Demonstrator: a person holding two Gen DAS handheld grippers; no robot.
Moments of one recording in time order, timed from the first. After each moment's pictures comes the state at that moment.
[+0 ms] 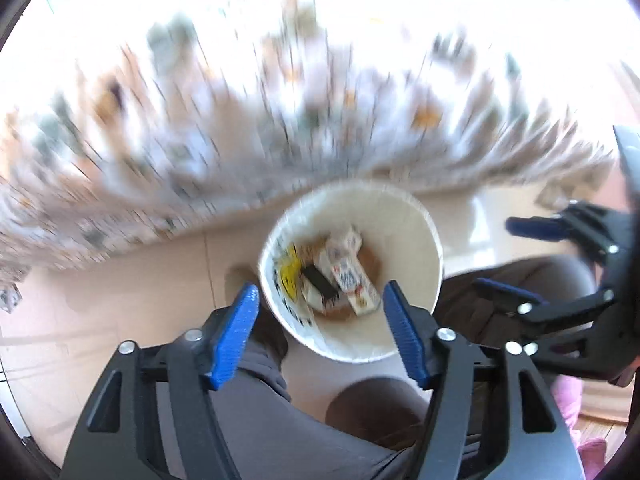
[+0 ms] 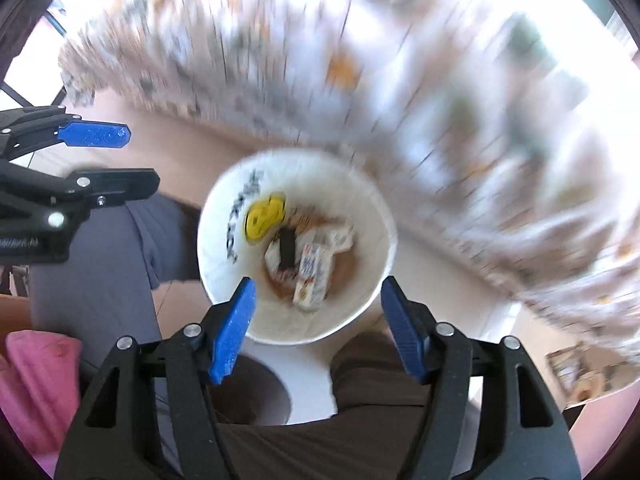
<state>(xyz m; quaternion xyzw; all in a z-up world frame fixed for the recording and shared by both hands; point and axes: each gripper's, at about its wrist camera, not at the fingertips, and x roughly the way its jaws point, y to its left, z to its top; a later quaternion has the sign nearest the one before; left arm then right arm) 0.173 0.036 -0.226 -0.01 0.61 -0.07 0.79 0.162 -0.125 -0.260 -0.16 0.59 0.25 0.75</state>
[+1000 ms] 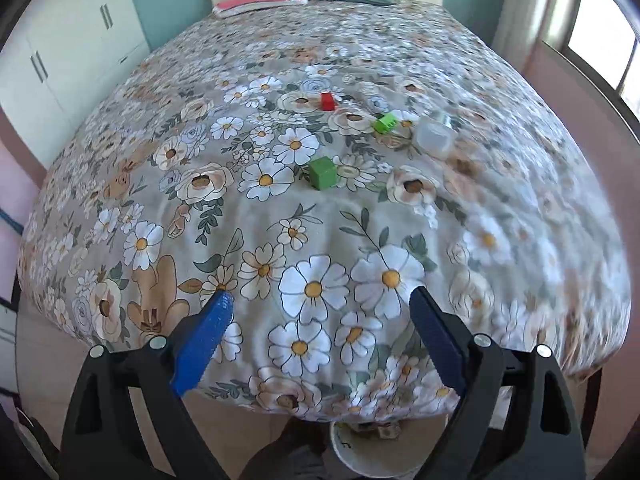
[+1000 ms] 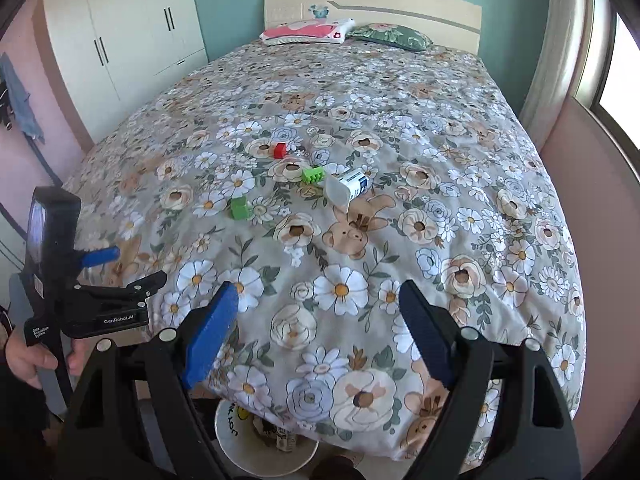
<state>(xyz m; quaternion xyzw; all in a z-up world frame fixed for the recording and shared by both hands) 0.367 0.117 -0.042 -0.06 0.51 0.08 0.85 0.379 -0.119 0.045 -0.07 0.45 0.19 0.87</state>
